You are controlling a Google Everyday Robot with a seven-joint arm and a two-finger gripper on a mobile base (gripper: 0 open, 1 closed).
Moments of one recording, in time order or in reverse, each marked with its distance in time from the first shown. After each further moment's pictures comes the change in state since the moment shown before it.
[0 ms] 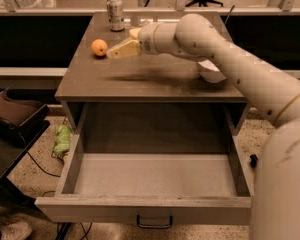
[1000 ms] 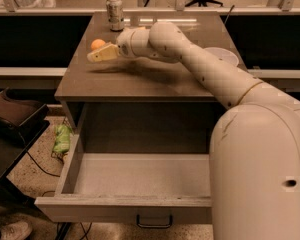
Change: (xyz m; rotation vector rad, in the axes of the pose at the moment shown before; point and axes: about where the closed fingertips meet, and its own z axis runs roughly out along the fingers) arm 0.013 0.022 0.087 -0.067 0.008 0.068
